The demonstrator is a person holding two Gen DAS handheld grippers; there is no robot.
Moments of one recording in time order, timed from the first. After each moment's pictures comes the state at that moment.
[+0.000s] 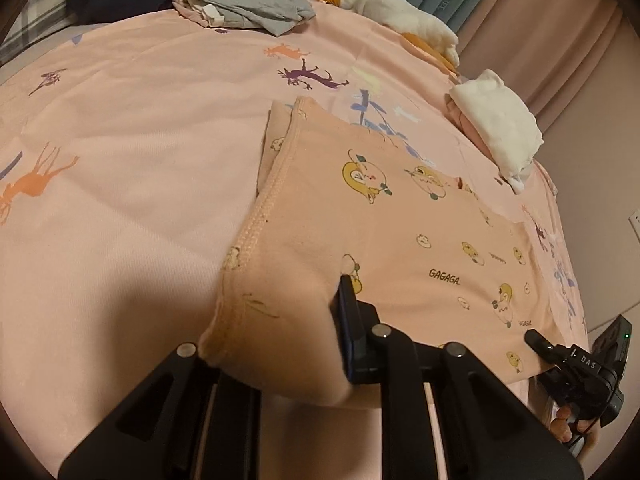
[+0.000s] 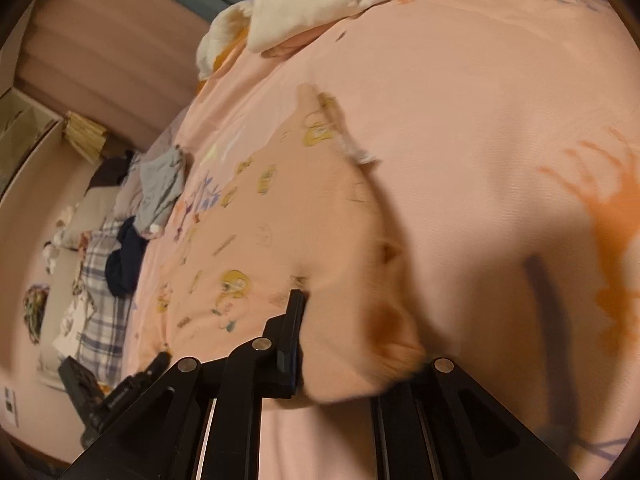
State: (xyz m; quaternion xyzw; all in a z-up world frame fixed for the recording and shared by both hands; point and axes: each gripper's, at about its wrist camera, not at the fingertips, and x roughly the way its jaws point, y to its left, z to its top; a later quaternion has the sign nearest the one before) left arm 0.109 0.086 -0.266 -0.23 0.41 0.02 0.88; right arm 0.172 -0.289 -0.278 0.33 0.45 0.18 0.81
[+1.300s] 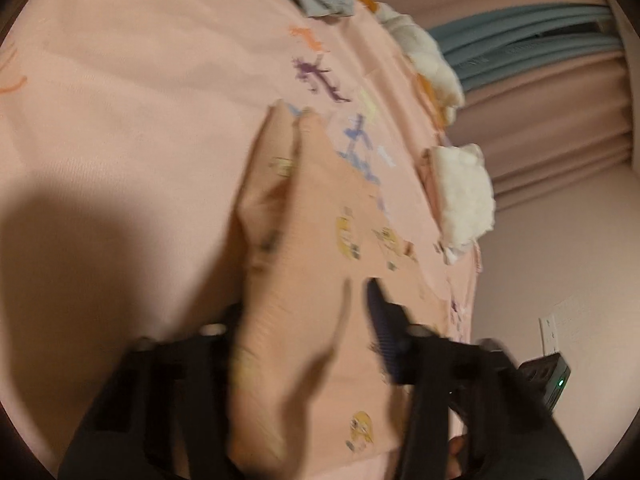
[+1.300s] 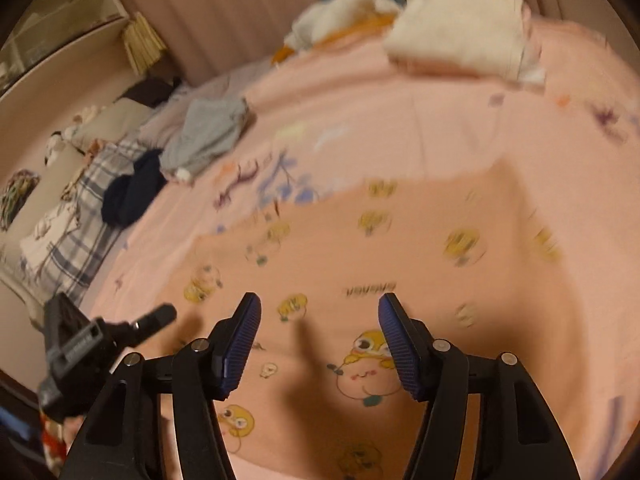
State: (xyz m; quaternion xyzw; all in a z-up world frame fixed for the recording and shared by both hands) left arm 0.135 0.126 -0.278 -0.47 0.38 -0.03 0.80; right arm 0.217 -0.161 -0.224 0.16 0.42 0.25 0.86
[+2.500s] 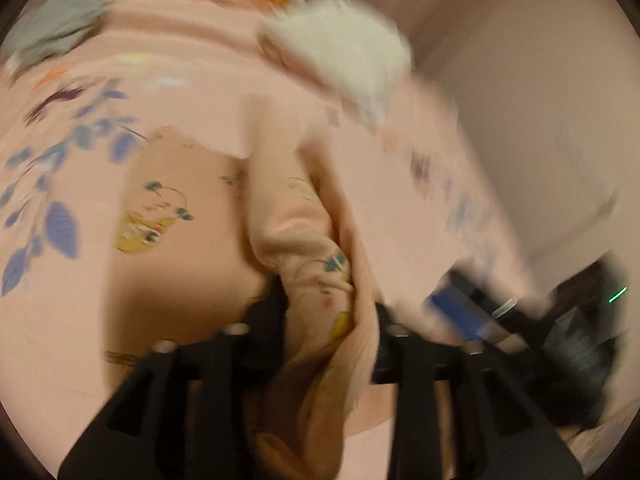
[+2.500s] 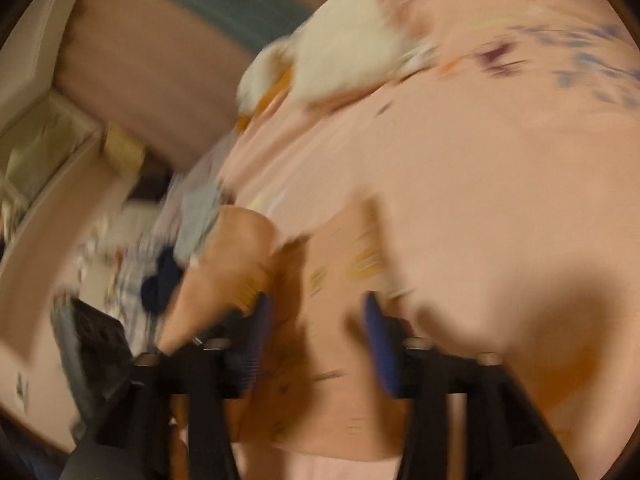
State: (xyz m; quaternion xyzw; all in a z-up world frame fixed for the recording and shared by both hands) left arm 0.194 -0.140 -0.219 -0.14 0.48 -0.17 0.85; right arm 0.192 -0.329 -0.231 0.37 0.37 0.22 0.82
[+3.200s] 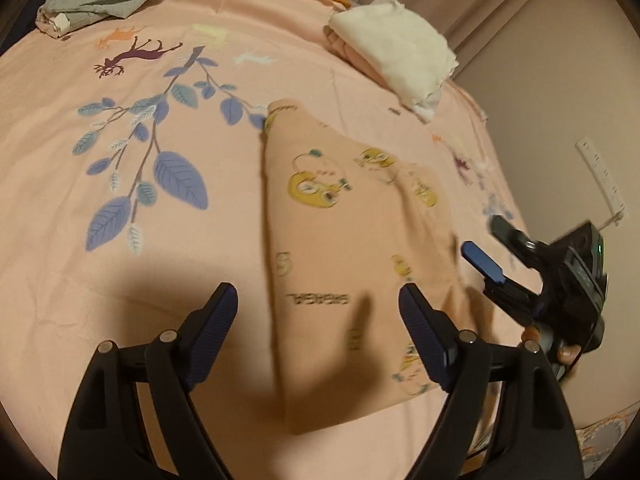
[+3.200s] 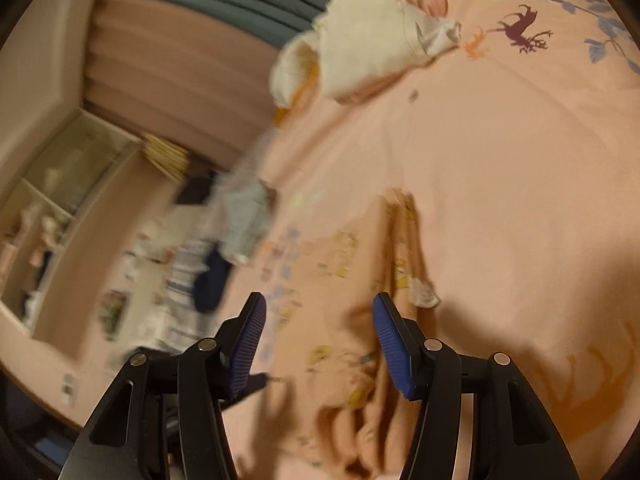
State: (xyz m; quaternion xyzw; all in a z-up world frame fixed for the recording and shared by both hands) left arm 0.162 -0.033 -0.233 -0.19 0.48 -0.13 0.85; right arm 0.219 -0.308 -0.243 0.38 0.38 0.31 0.78
